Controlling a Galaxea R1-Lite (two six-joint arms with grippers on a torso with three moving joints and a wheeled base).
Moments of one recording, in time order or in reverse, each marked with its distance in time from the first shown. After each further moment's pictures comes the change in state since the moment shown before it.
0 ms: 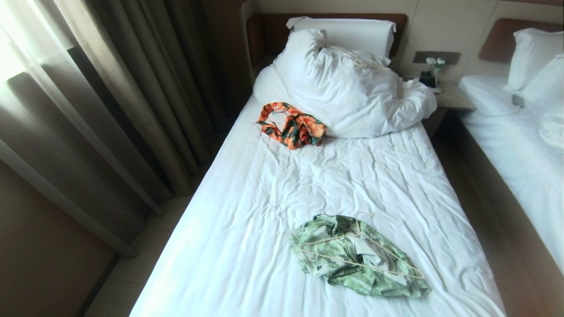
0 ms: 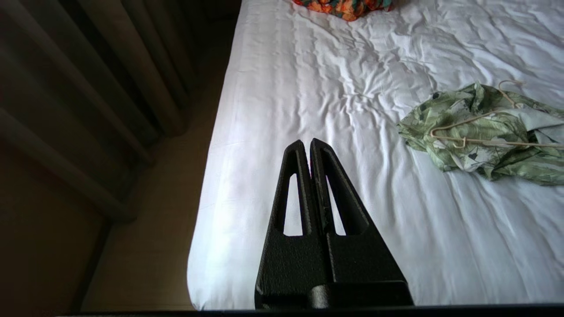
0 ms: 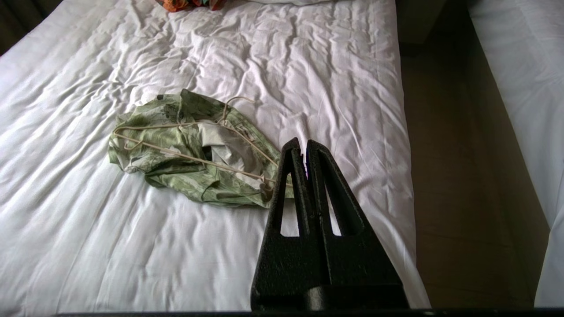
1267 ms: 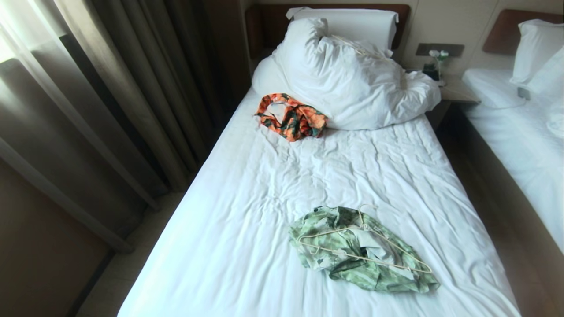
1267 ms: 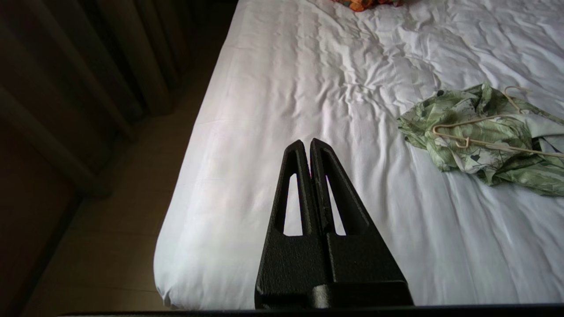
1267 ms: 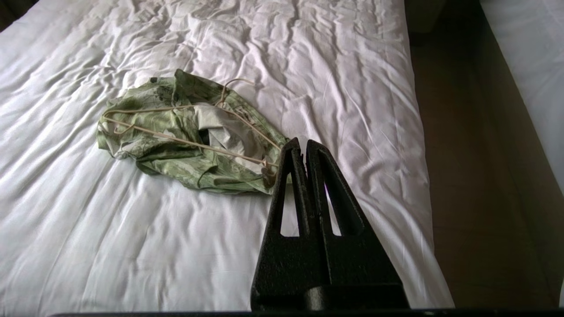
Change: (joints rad) left arm 0.000 0.000 0.000 -0.001 0.033 -0.117; right arm 0.000 0.000 0.001 0.001 0.000 0.017
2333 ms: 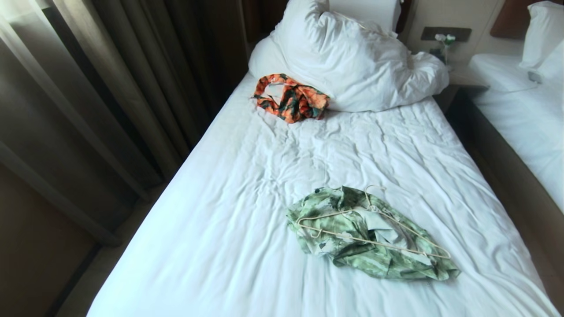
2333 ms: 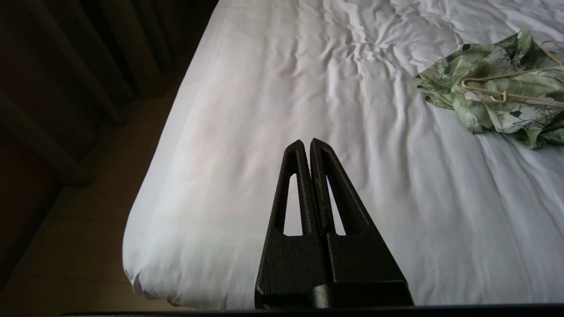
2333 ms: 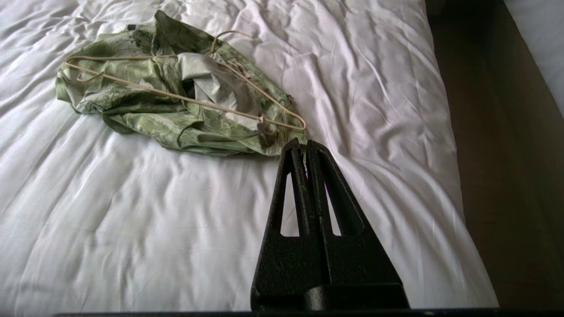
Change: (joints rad) left arm 0.000 0.000 0.000 0.000 0.000 0.000; right arm 0.000 0.000 0.000 0.001 0.002 -0.021
